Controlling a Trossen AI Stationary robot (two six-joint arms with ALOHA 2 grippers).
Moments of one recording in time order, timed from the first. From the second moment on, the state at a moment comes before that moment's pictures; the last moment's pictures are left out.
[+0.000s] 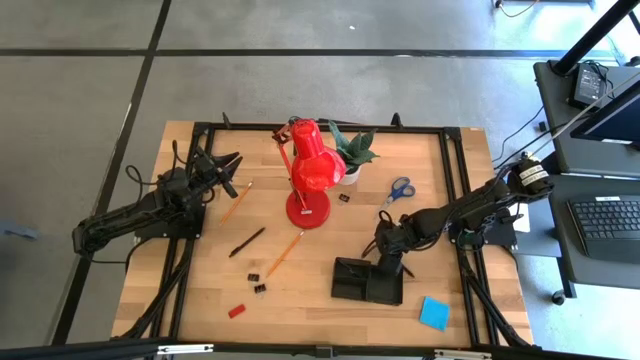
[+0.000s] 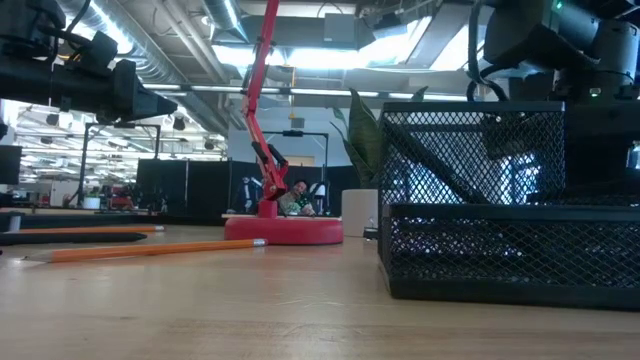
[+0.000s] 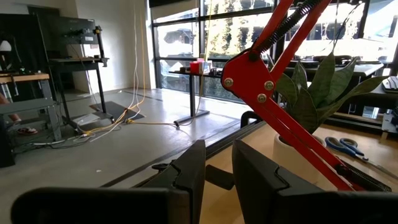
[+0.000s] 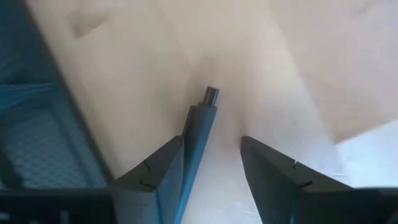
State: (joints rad) left arm 0.43 0.01 0.01 0.06 -0.33 0.01; right arm 0.32 1.55 0.69 -0.55 0.06 0.83
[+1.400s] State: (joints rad) left arm 0.43 0.01 0.01 0.06 -0.33 0.01; right arm 0.22 1.55 0.69 -0.66 0.09 0.81
